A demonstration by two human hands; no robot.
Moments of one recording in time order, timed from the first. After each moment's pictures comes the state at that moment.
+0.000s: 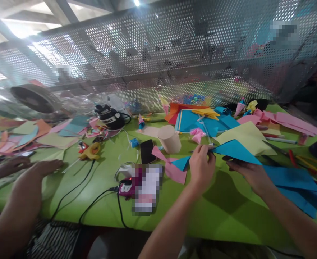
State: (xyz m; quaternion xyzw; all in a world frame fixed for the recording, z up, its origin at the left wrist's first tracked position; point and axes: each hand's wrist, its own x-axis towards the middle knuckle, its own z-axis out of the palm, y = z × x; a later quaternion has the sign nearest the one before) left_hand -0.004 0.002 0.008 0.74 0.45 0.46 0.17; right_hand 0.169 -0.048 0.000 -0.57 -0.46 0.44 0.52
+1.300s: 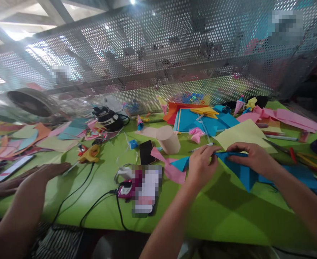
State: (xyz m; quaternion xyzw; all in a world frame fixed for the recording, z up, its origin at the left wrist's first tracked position) left_hand -0.015 0.007 0.014 0.81 0.34 0.45 0.16; right_hand 0.199 -0.020 0.040 -0.55 -0.65 0.36 0.38
